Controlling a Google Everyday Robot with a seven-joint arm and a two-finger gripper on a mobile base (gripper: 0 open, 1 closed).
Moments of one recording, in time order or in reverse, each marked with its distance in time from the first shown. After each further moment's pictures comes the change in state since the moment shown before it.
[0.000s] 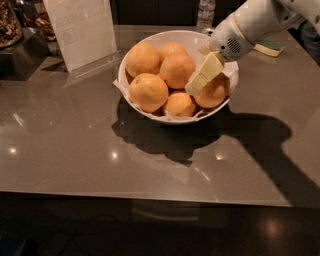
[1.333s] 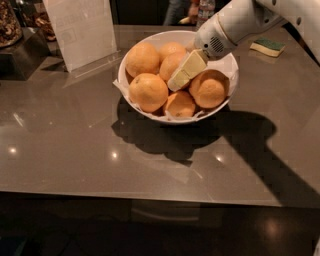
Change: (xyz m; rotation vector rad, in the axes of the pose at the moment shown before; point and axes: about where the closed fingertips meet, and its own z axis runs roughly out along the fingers) arm -0.032 0.002 0.025 -0.007 -0.058 0.024
